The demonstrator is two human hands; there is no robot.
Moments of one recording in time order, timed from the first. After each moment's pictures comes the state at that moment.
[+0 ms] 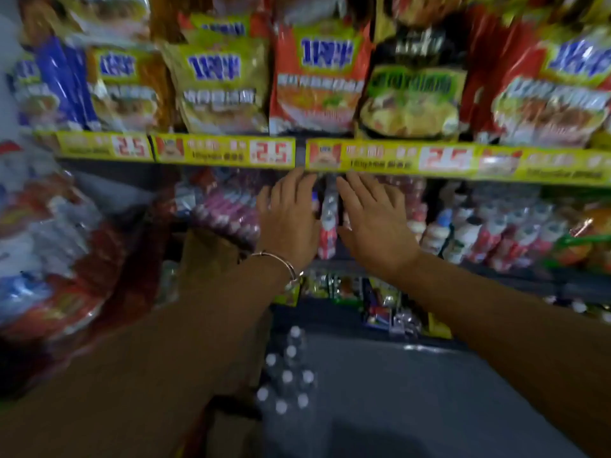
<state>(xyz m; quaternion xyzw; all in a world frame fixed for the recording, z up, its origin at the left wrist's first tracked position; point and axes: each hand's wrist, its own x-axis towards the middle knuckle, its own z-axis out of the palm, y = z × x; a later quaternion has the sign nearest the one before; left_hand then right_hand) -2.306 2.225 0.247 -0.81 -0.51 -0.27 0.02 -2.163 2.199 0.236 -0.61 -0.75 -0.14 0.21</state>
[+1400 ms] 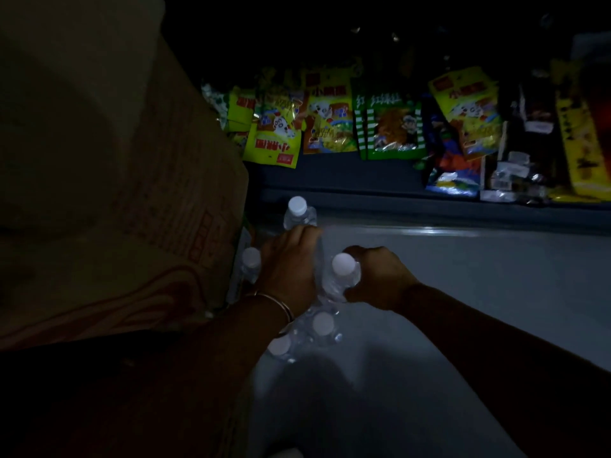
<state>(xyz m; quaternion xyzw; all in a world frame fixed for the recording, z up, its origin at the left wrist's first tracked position) -2.381 2.212 -0.310 -0.81 -0.54 -0.04 -0.23 -2.222 2.190 -0.343 -0.66 -0.65 0.36 0.06</state>
